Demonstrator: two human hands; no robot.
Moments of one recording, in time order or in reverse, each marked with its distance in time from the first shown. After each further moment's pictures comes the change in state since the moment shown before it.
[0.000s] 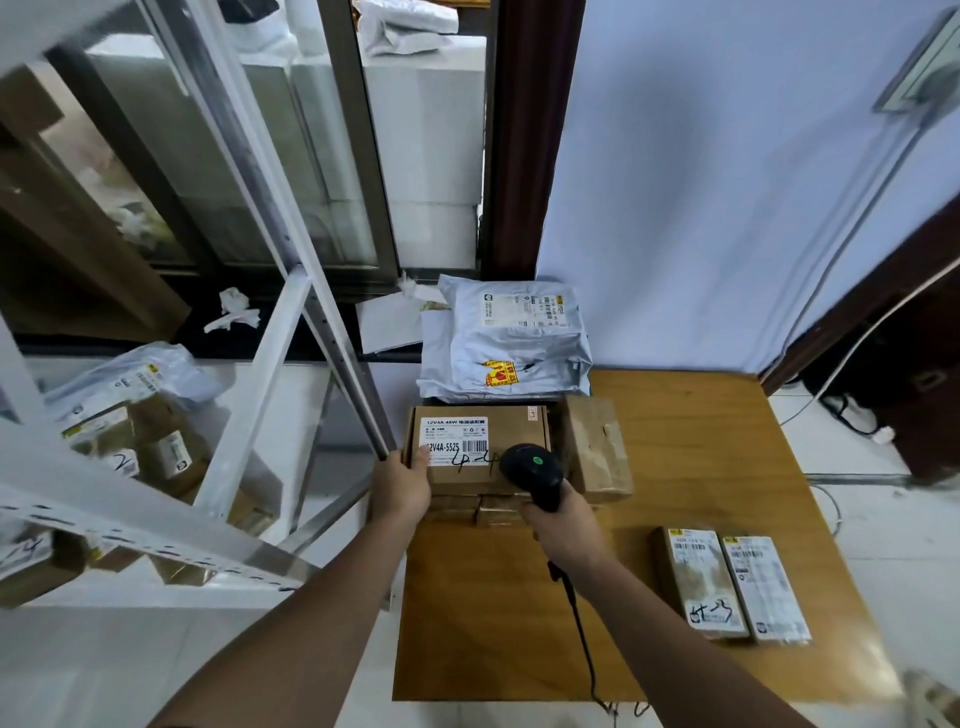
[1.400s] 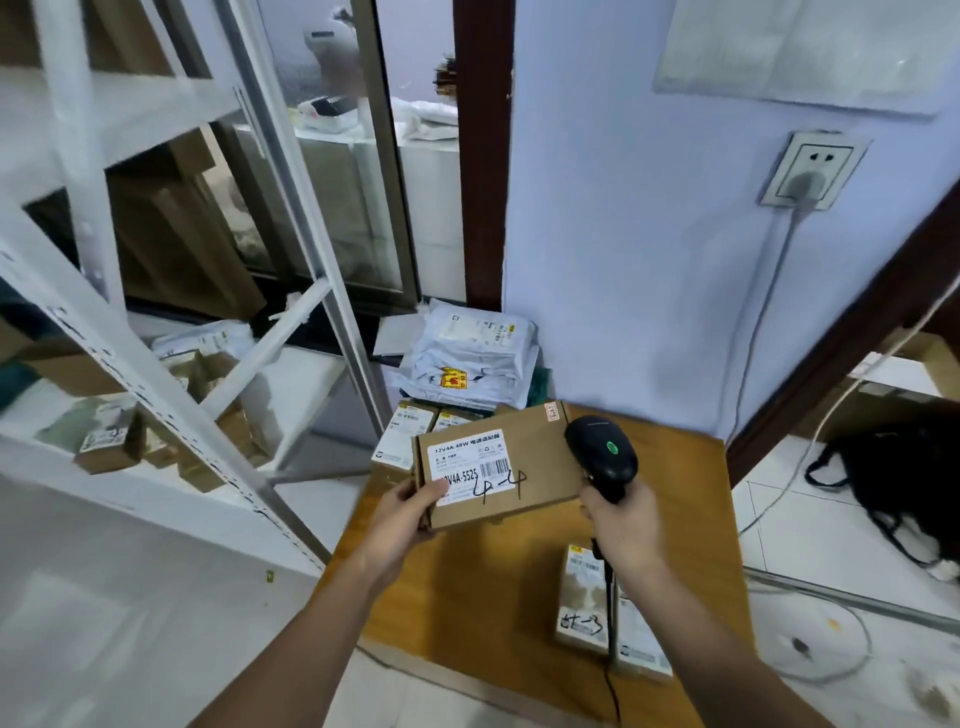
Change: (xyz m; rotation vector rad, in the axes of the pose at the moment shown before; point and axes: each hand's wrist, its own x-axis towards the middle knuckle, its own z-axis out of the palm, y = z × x) left_hand -0.229 0.050 0.069 -0.628 -0.192 -0.030; right_hand -0.054 0.026 -0.246 0.171 0.037 -0.269
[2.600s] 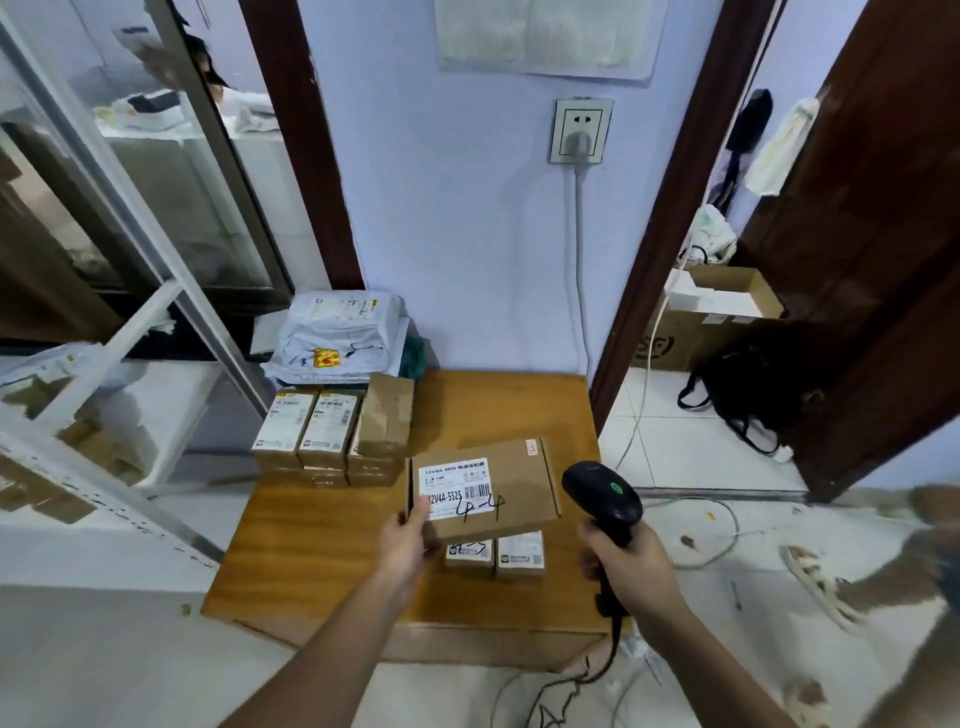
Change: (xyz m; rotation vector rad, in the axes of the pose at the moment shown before) left_hand -0.069 -0.098 0.145 -0.041 0.063 -0.189; right_hand -0.114 0.099 -0.169 0.018 0.101 0.159
